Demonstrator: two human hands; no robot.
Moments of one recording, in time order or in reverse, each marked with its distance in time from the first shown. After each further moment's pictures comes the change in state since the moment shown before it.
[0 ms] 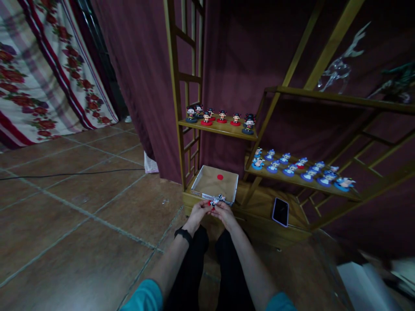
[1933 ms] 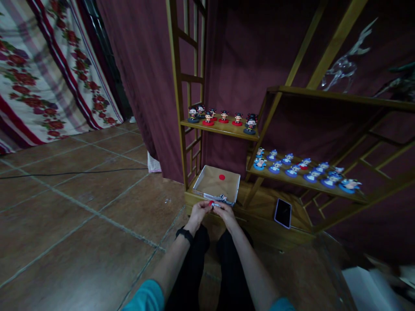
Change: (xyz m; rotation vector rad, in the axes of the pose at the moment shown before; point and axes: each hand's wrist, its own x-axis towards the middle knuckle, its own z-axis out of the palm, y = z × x) left_hand 0.000 -0.005 -0.005 0.054 0.051 0.105; right_hand 0.005 0.007 -0.004 -0.213 0.042 -0.157
